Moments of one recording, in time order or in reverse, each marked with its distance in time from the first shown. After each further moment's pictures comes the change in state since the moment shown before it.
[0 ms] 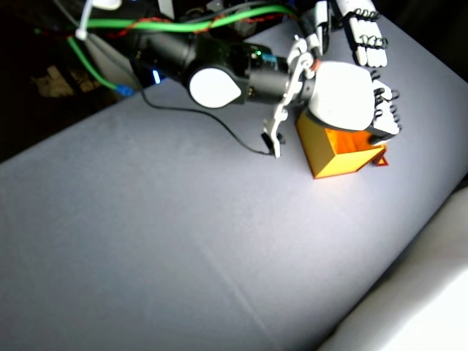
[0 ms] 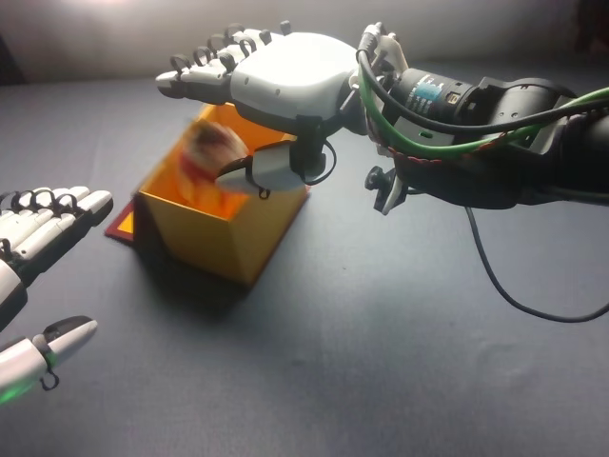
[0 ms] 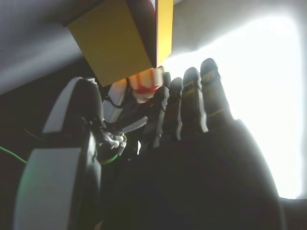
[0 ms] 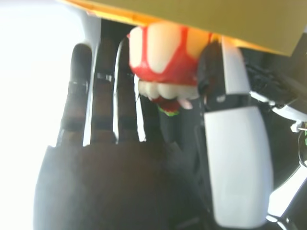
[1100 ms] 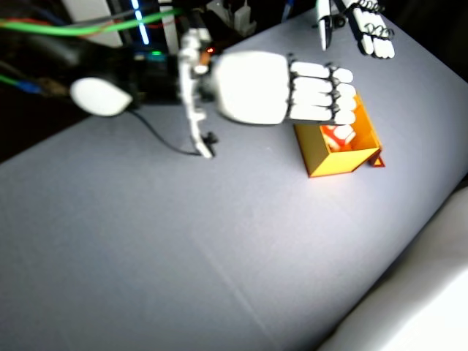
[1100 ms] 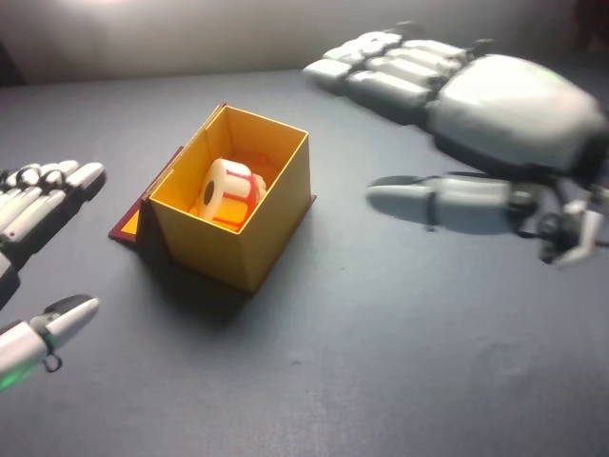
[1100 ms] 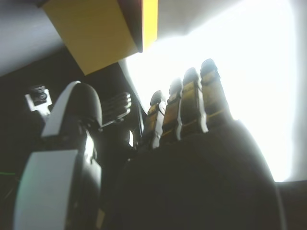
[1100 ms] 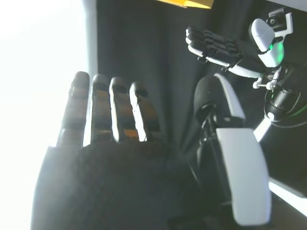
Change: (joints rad) left arm -0.016 -0.006 -0.008 0.002 -0.103 -0.008; right arm -0.288 0.507 -0.423 0.037 0.432 -0.002
